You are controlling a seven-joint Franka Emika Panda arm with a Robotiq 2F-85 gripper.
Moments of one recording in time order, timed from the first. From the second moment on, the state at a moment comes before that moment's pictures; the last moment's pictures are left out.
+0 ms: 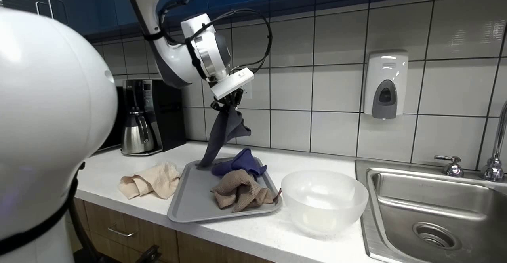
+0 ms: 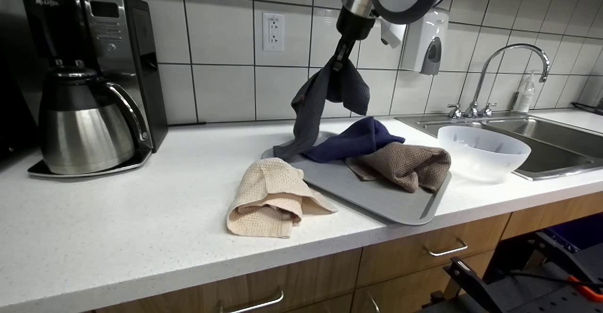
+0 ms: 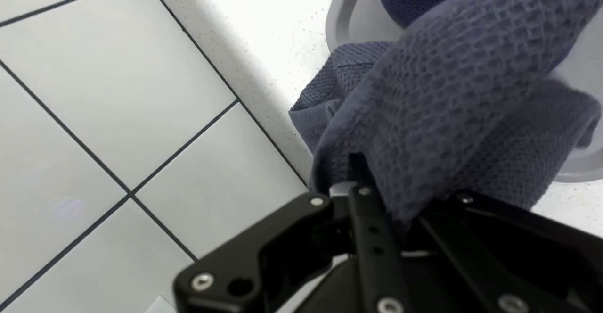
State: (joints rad) arm 0.28 0.09 -0.15 -2.32 -0.52 2.99 -0.40
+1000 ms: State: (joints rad) arm 0.21 0.06 -0.02 -2.36 -0.48 2.81 -0.33
